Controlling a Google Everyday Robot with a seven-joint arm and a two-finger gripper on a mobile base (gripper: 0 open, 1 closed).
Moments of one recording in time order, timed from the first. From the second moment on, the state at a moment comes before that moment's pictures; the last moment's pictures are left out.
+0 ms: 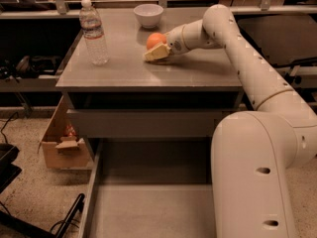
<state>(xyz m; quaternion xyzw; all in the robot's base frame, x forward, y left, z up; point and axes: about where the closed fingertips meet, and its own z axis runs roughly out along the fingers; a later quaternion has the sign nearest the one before) 0.846 0.000 0.838 -0.46 0.72 0.24 0.46</state>
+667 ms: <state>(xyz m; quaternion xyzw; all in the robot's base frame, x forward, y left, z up) 0.843 0.003 0.869 -0.48 0.69 0.22 0.49</state>
